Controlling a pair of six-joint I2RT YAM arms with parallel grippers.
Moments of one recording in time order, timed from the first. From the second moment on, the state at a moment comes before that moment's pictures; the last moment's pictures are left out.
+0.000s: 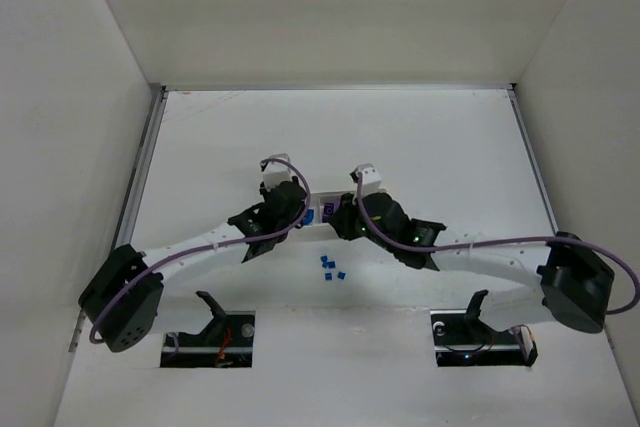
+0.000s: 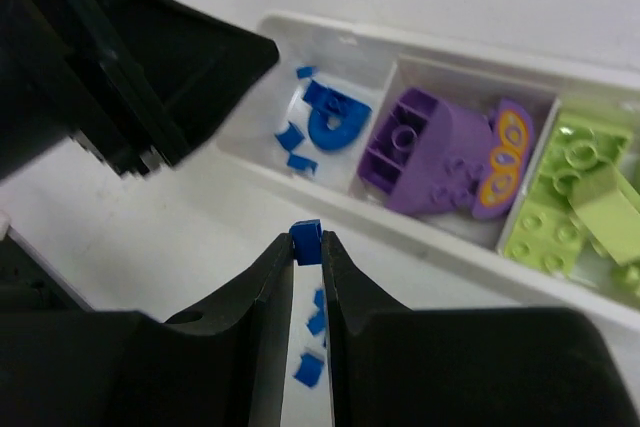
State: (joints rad) left arm -0.80 1.25 0.63 -0.03 -0.58 -0.66; right arm 1.03 1.28 0.68 0.13 0.28 0.61
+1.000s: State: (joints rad) left arm -1.23 1.20 0.51 -0.21 -0.66 -0.87; right arm 1.06 1.17 0.55 0.13 0.36 0.62
